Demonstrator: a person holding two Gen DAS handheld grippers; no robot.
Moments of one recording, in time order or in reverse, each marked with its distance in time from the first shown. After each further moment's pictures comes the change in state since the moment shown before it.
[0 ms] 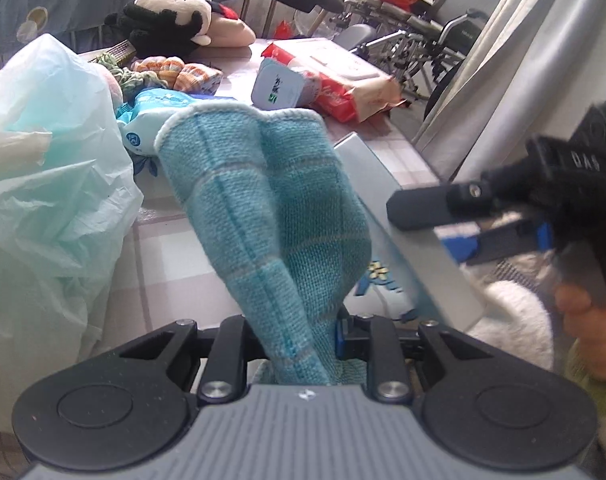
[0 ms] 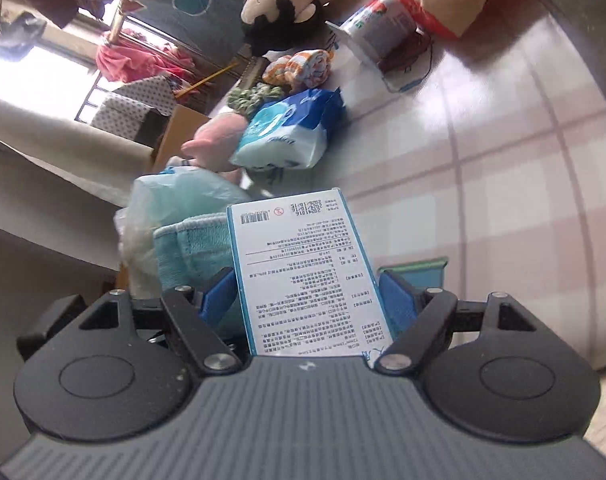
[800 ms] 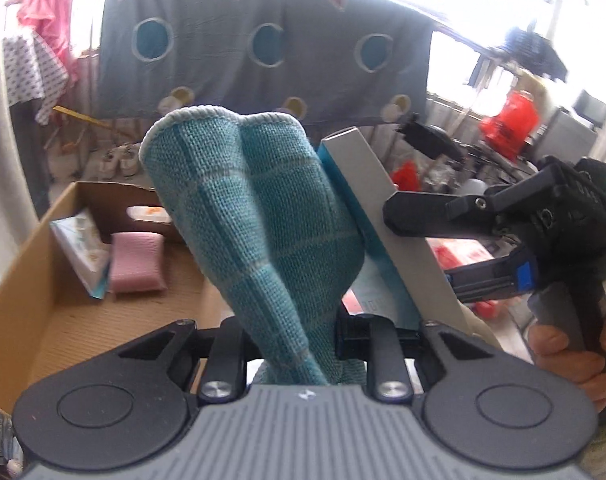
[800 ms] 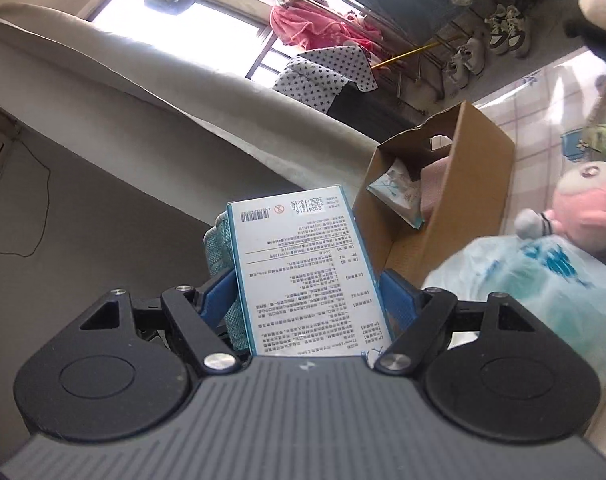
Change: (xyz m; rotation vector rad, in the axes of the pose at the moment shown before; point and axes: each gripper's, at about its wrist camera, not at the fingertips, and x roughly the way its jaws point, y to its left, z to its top) left arm -0.206 0.171 0.091 -0.186 -0.293 0.275; right arm 0.126 0.272 0.079 -0.197 0.106 0.447
